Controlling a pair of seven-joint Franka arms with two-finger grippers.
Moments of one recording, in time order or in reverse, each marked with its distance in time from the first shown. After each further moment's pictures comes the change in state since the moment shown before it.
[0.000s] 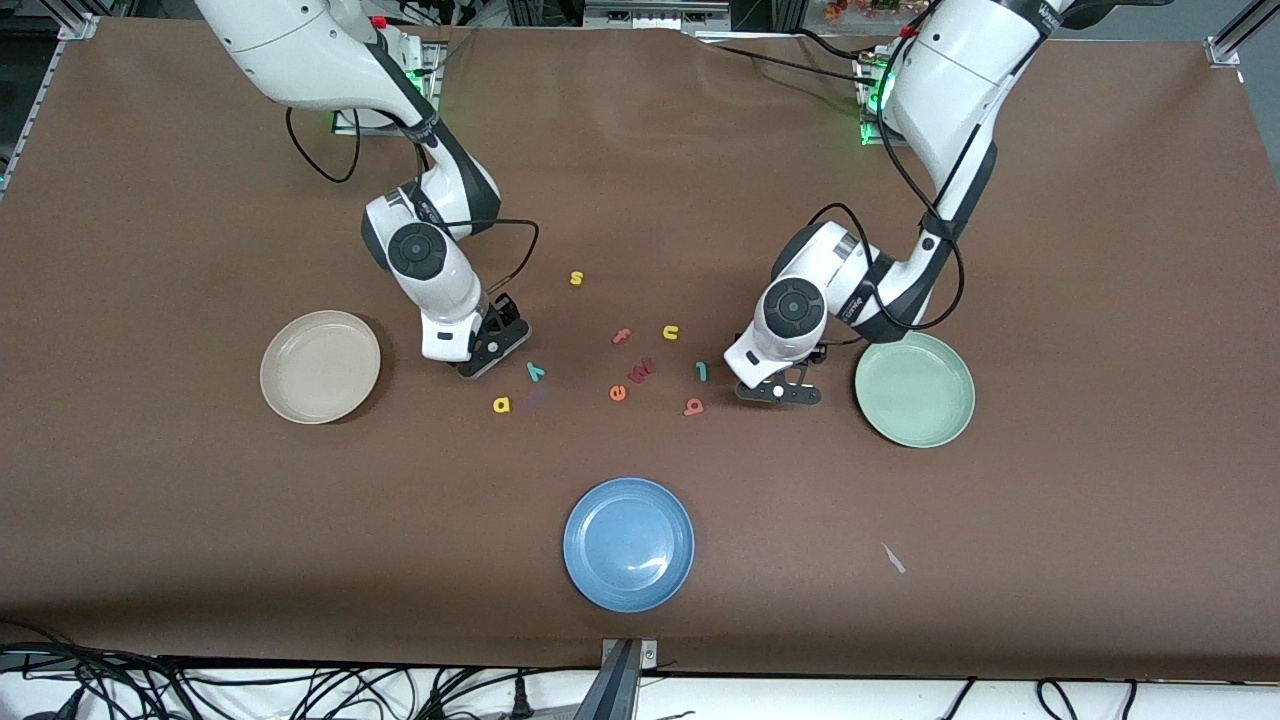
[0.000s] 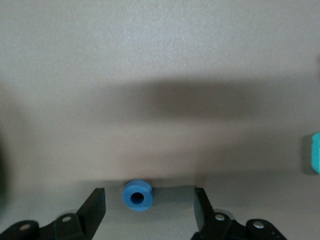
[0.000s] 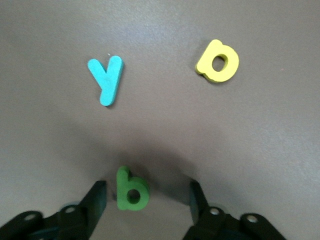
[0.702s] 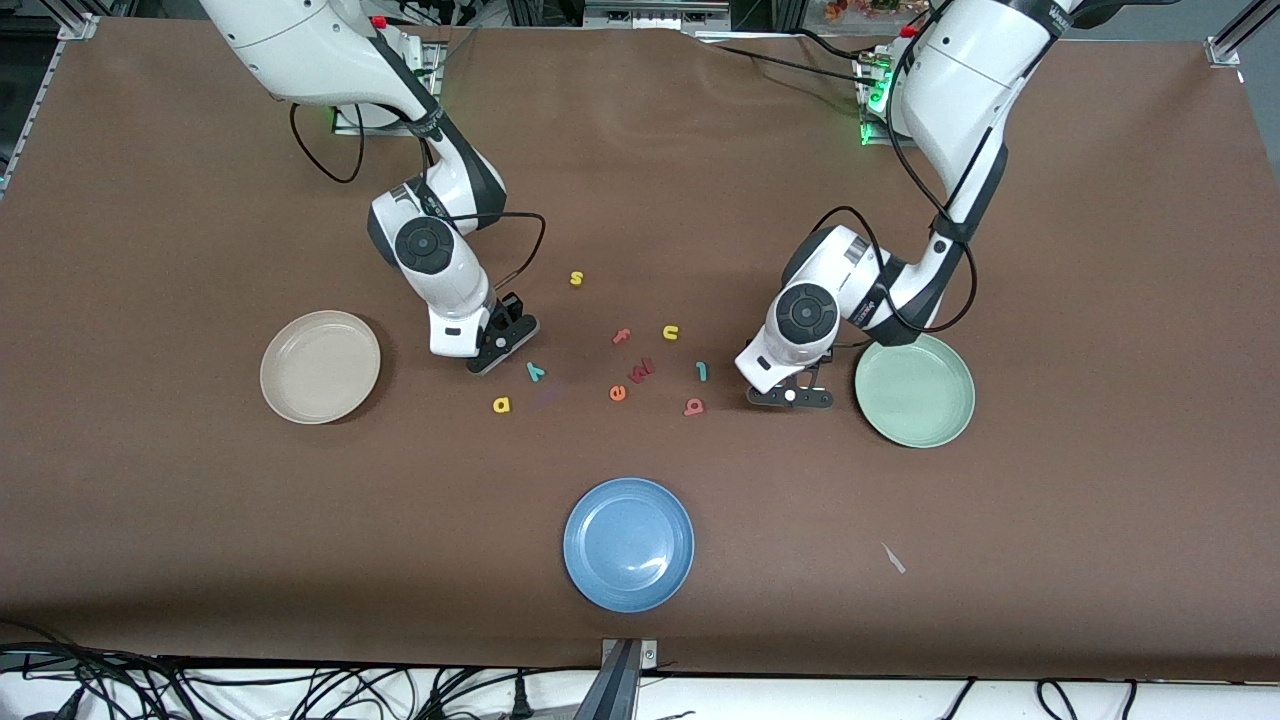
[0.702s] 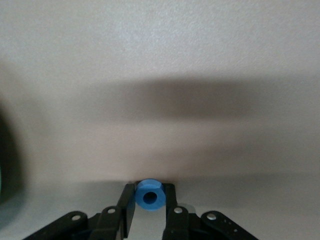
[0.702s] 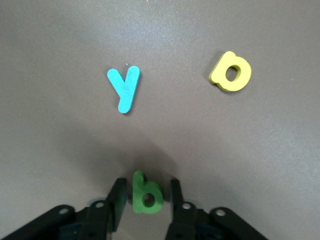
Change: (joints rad) left arm 0.024 -0.007 0.001 0.001 0.000 -0.020 -0.004; right arm -0.001 -0.007 0.016 0.001 -0.001 -0.001 0.011
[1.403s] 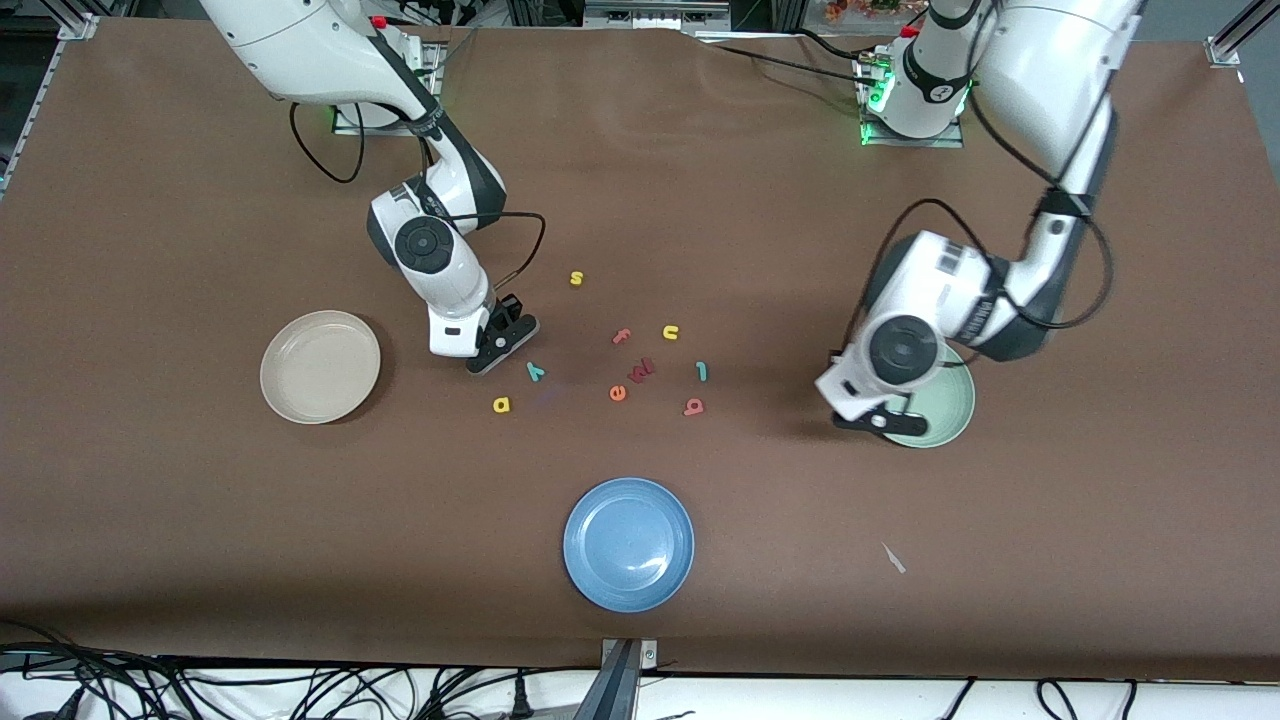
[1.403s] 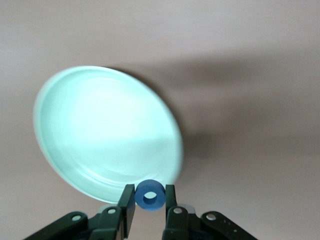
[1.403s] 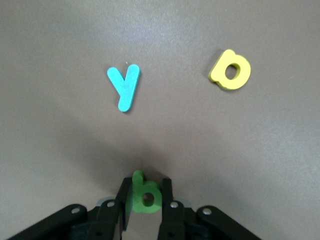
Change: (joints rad) left arm 0.183 -0.085 0.023 0.162 0.061 -0.355 0.256; right arm 0.000 -0.005 0.002 0.005 0.000 -0.028 0.014
